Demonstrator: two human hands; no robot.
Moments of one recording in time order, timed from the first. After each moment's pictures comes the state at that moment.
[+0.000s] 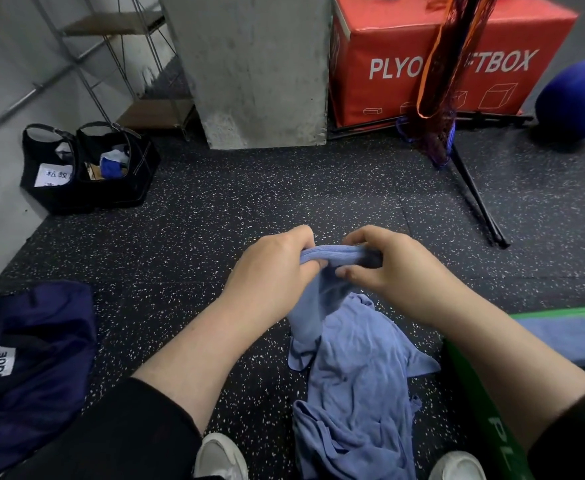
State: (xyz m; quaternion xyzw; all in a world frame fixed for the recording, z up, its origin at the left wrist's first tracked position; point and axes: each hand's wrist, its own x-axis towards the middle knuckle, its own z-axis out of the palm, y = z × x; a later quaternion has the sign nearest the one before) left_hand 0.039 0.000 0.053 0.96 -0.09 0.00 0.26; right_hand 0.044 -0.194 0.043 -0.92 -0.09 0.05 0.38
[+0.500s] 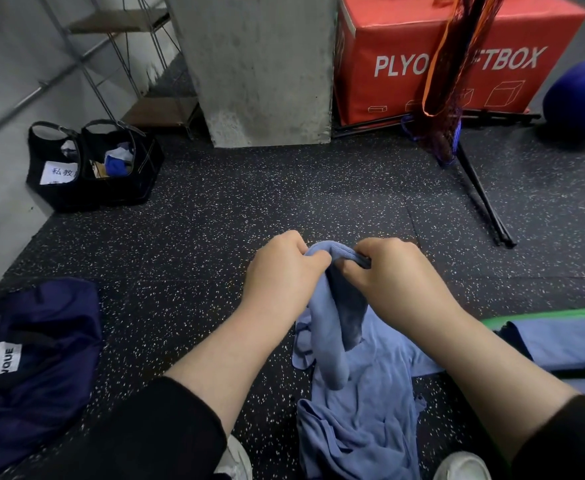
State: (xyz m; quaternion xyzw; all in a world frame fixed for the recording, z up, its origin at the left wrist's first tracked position) left_hand 0.040 -0.014 0.045 0.92 0.10 -0.02 0.37; right_hand 0.032 -0.166 0.047 -0.95 -0.04 0.00 0.29
